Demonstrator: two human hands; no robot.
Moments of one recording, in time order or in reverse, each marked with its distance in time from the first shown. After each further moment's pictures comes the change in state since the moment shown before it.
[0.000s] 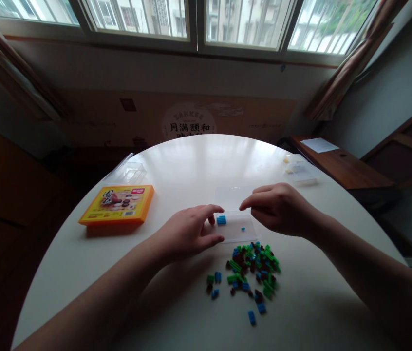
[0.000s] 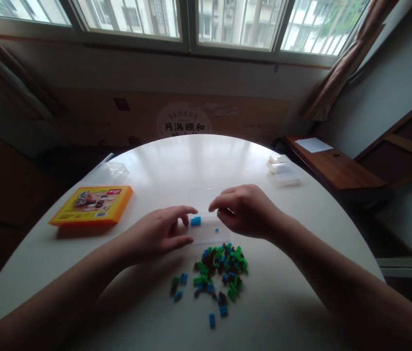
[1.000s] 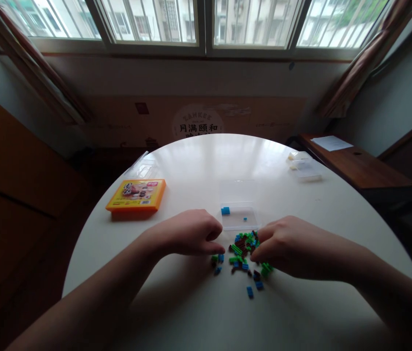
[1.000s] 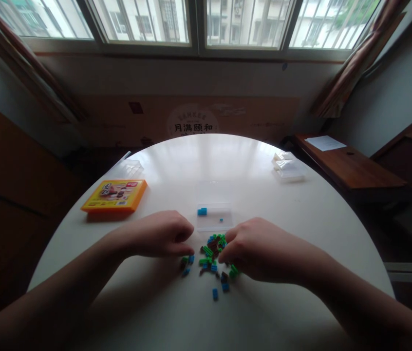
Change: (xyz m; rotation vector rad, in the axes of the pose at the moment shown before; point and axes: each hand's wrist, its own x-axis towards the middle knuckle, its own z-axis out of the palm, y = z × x) left_hand -0.016 0.026 -0.009 0.170 -0.266 0.130; right_hand -0.046 -0.047 -0.012 0.148 -0.504 -0.054
